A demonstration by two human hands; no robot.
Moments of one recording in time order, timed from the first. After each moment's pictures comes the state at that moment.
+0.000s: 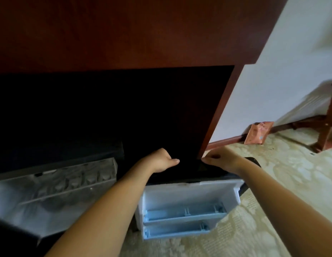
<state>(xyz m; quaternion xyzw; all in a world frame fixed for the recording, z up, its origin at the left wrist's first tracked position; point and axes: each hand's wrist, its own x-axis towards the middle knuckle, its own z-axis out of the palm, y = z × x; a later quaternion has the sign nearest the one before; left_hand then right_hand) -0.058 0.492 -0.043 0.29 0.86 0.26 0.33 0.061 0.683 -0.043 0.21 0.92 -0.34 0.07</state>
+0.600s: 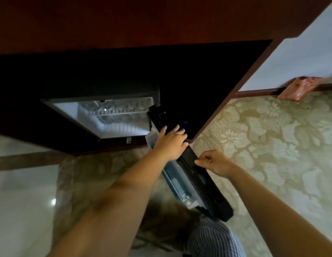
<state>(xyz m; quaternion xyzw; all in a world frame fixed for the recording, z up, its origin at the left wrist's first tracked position) 0.049 0.399 -0.008 0.36 0.88 0.07 0.30 0.158 0.555 -0.041 0.21 0.84 -0.42 0.28</state>
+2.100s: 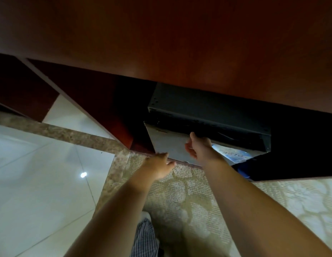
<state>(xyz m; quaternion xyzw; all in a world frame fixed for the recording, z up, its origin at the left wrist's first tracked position) -0.043 0.113 -0.013 0.04 0.90 0.14 0.42 -0.092 0.252 -0.047 0.41 0.66 -0.58 0.23</state>
